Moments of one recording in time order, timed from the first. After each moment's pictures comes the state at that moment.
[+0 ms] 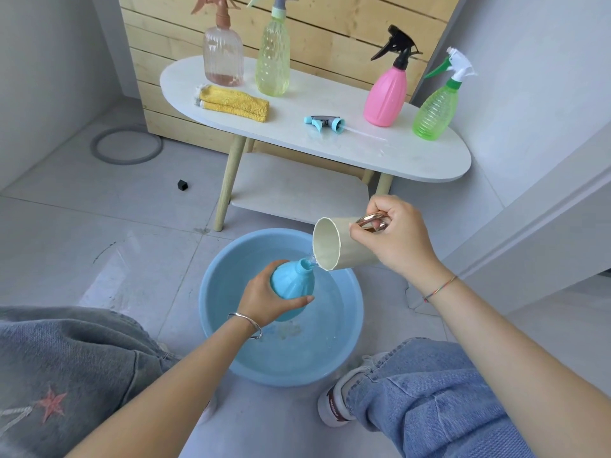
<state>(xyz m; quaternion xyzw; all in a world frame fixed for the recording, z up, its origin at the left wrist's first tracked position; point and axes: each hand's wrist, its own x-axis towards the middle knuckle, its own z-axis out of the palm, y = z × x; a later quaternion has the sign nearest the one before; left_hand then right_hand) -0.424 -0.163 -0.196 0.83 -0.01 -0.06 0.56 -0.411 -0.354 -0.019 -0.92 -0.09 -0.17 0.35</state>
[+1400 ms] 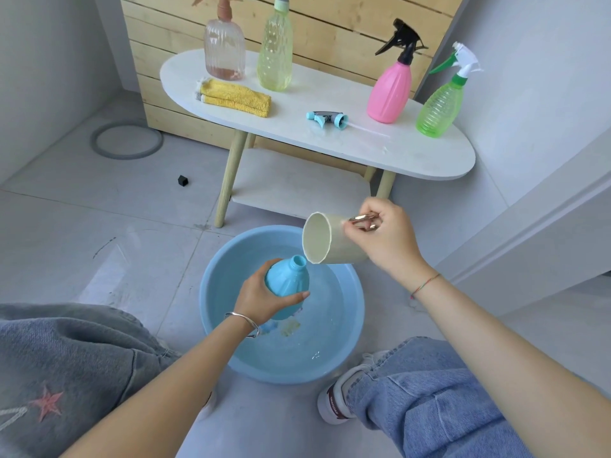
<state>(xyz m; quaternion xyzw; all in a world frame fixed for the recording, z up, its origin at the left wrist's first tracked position) -0.425 -0.158 -0.201 0.81 0.02 -0.06 0.58 -0.397 -0.348 -0.040 -0.90 -0.09 -0.17 0.38</state>
